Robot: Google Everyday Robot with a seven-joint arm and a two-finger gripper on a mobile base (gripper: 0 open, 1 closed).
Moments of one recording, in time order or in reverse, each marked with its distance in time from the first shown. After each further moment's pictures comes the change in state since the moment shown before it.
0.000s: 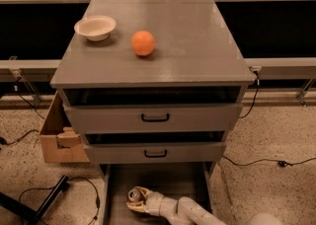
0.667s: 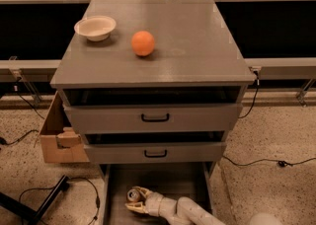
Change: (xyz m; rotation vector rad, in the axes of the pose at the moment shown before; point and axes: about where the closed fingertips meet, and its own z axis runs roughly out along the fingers) arm -0.001 0.003 0.003 -0.005 -0.003 0.002
